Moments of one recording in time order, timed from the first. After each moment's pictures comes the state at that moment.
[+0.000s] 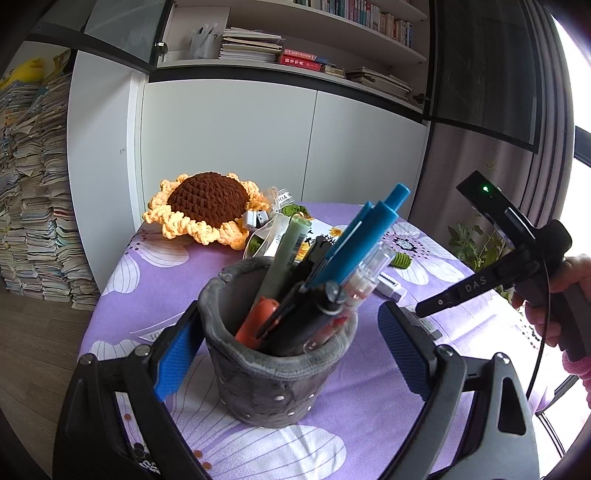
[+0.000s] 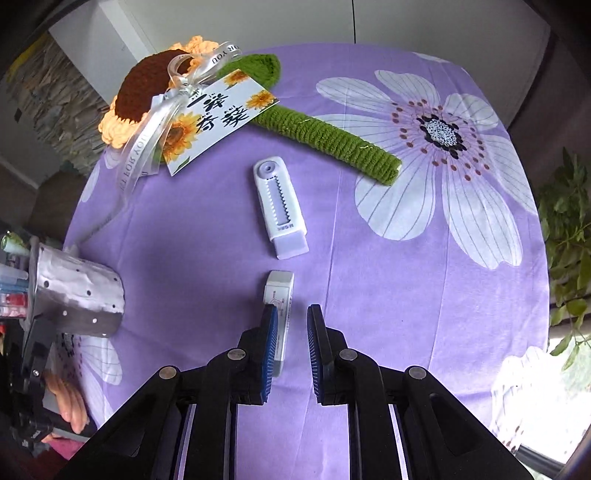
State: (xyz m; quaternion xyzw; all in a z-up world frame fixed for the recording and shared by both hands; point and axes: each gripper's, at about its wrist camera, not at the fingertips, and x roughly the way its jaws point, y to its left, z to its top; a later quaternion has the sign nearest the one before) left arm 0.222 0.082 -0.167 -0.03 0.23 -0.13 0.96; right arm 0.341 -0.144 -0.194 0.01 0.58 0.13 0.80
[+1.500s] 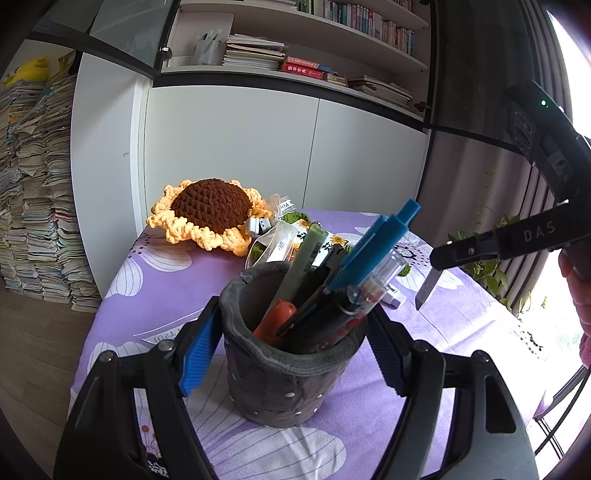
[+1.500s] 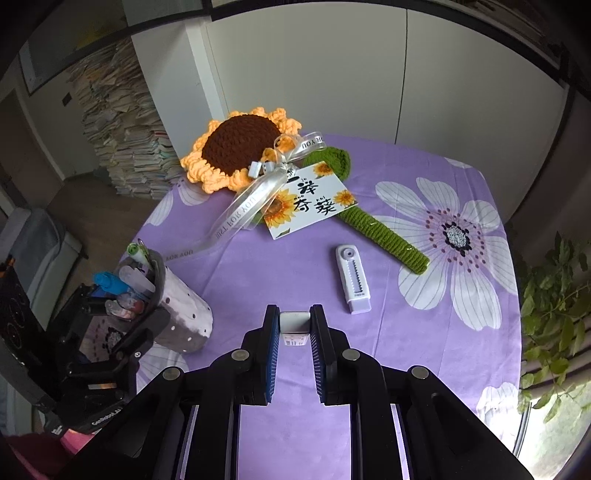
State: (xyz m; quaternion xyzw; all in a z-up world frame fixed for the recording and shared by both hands) left arm 0.219 0.089 -0.163 -0.04 0.22 -0.13 0.97; right arm 0.285 -0.098 -0.110 -0.04 0.46 0.19 0.87
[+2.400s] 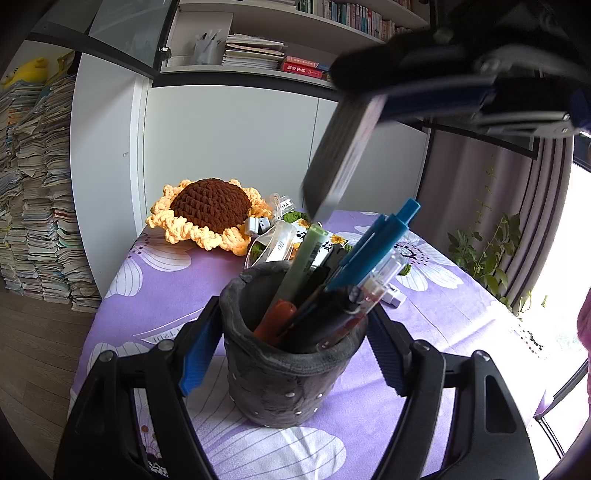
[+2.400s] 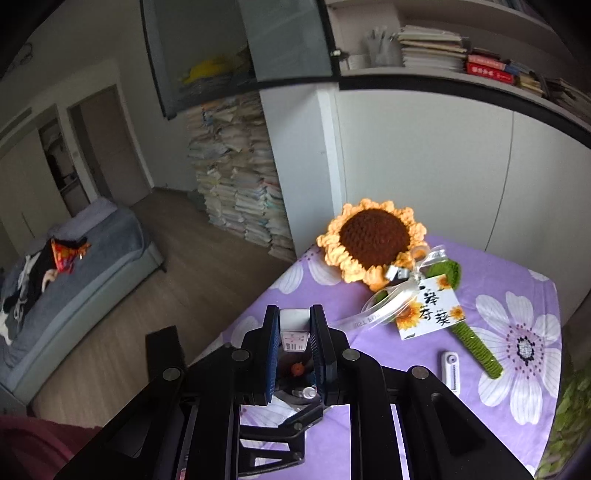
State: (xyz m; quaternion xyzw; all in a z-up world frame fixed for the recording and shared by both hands) left arm 0.218 0.089 -0.163 -0.04 0.22 -0.13 0.97; right arm 0.248 -0.014 -0.035 -0.05 0.34 0.37 0.86
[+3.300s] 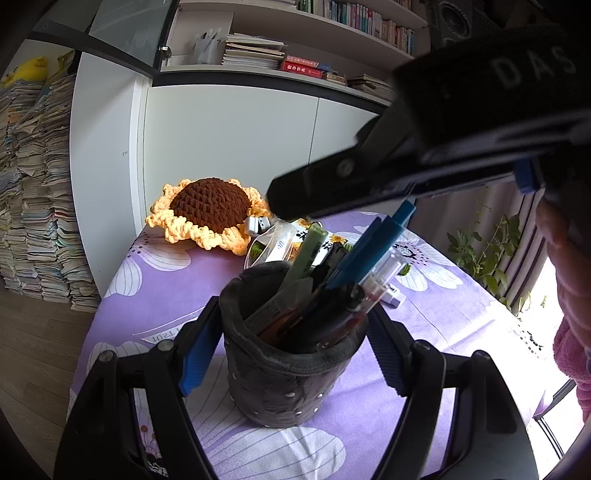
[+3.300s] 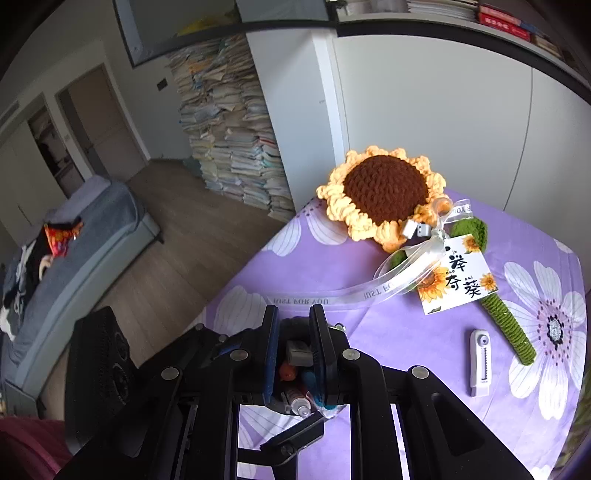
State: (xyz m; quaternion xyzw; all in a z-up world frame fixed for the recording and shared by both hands) left arm 0.220 0.088 -0.164 -0.04 0.22 -0.13 0.97; right arm 0.284 0.004 -0.085 -0.05 0.40 0.37 0.84
